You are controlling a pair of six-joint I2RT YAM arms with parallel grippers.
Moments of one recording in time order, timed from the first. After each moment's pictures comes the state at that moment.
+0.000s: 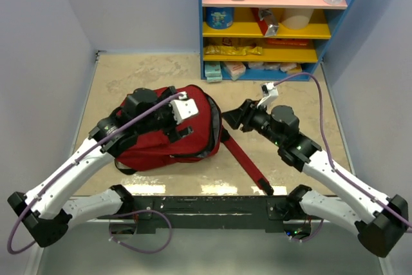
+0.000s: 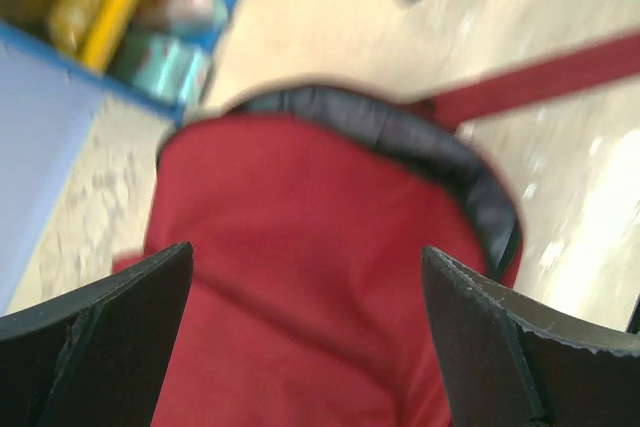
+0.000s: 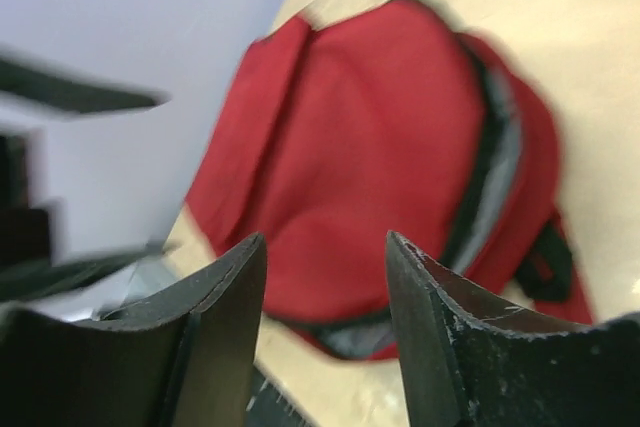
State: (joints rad) left arm -0.75 1.04 1.17 -0.59 0.15 0.47; right arm 0.66 0.95 0.74 0.04 -0.03 0.69
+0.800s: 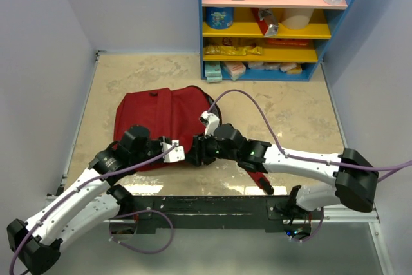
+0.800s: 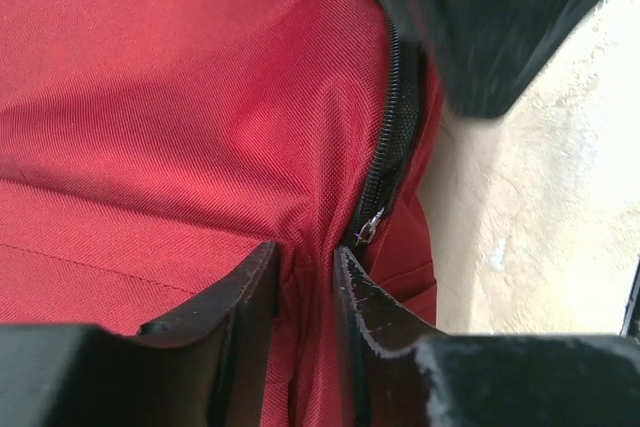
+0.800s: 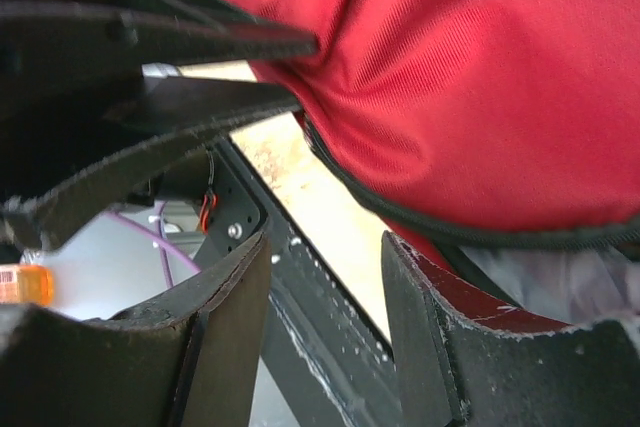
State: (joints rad) left arm -0.64 0.70 0.60 -0.59 0.23 0.79; right arm 1.09 1.32 0.79 0.05 -0.07 0.72
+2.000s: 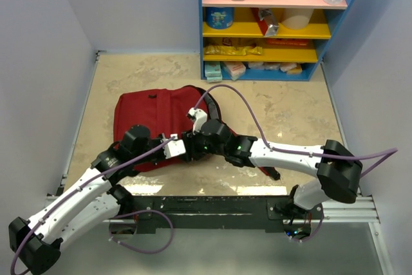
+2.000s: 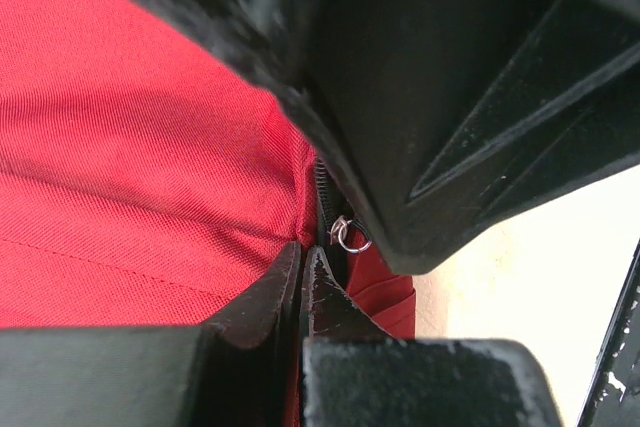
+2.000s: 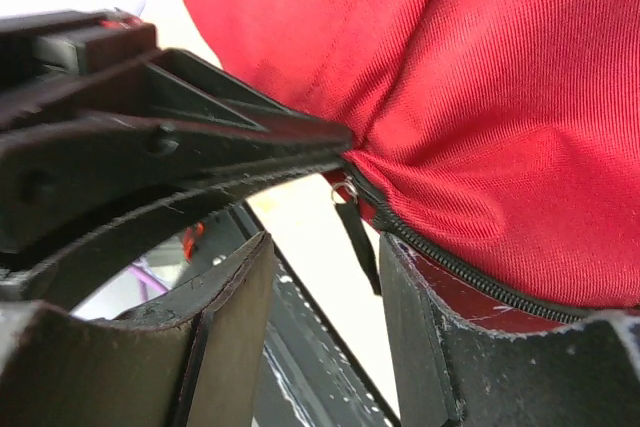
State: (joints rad) left arm -0.64 0.72 0.57 -0.49 0.25 0.64; right arm 1.09 1.48 0.93 0.07 -0.06 0.64
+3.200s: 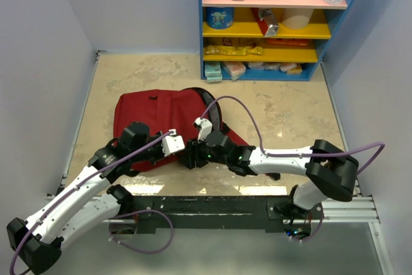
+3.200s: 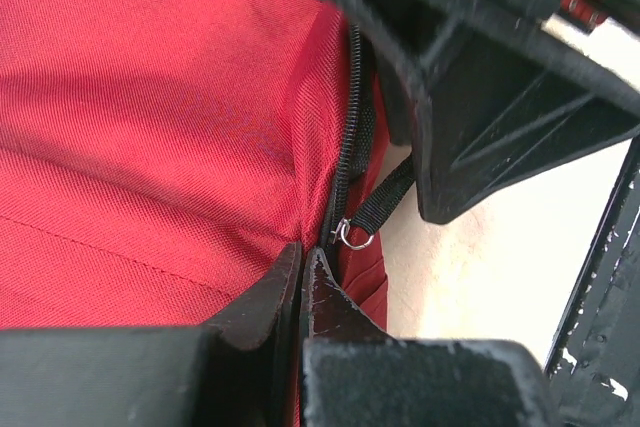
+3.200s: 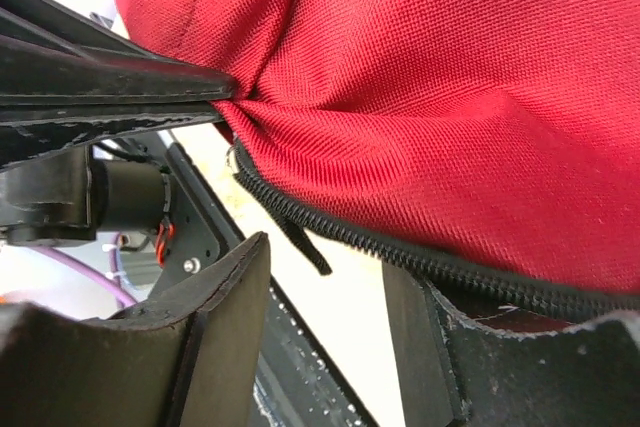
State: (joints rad) left arm -0.64 0.72 0.65 -0.60 0.25 0.58; right arm 1.11 1.50 0.74 0.30 -0.02 0.71
